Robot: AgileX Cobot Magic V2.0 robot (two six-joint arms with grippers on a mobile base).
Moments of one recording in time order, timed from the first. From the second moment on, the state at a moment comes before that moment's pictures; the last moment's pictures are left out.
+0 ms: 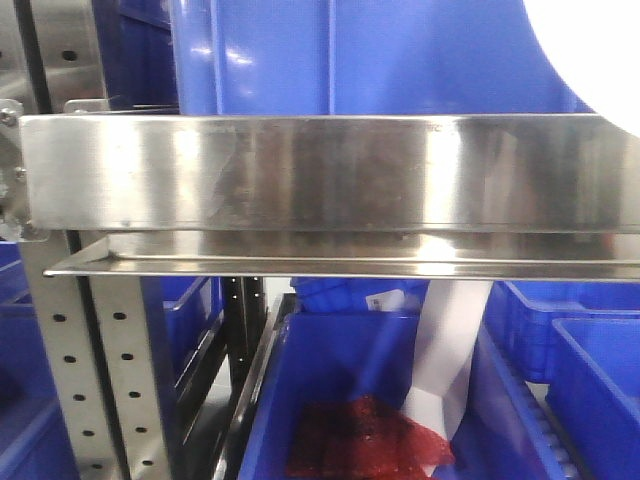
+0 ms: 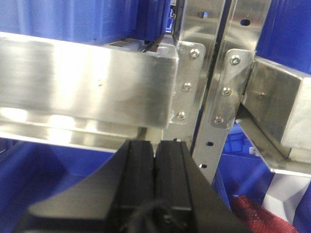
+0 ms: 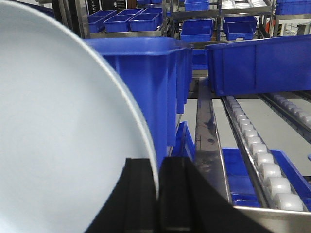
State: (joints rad) left arm -0.02 -0.01 0.03 -0.13 0.05 0.16; right arm 0.09 0.21 -0.30 0.15 0.17 -0.01
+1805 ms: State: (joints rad) left arm -0.02 -0.01 0.03 -0.13 0.05 0.16; right arm 0.19 1.39 -1.45 0.34 0.51 -0.08
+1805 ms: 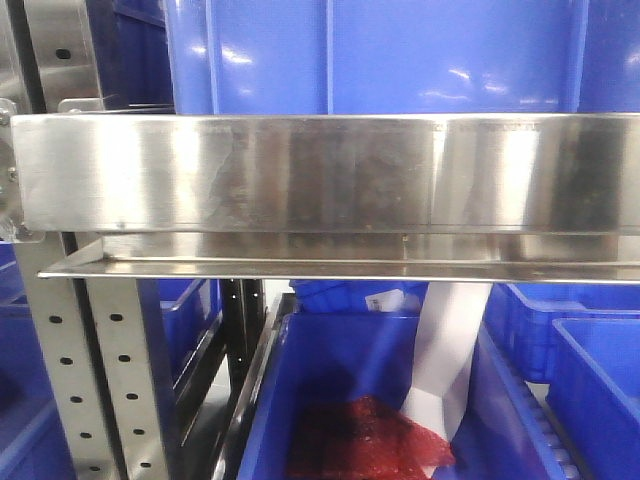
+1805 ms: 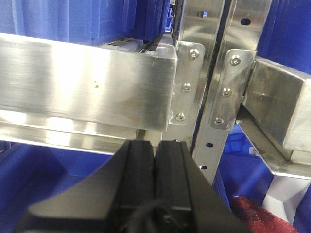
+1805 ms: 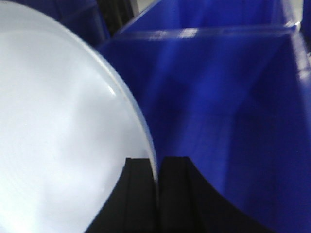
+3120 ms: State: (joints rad) left arm -0.02 -0.01 0.03 -0.13 0.05 0.16; right arm -0.01 0.86 -0.90 0.08 0.16 -0.08
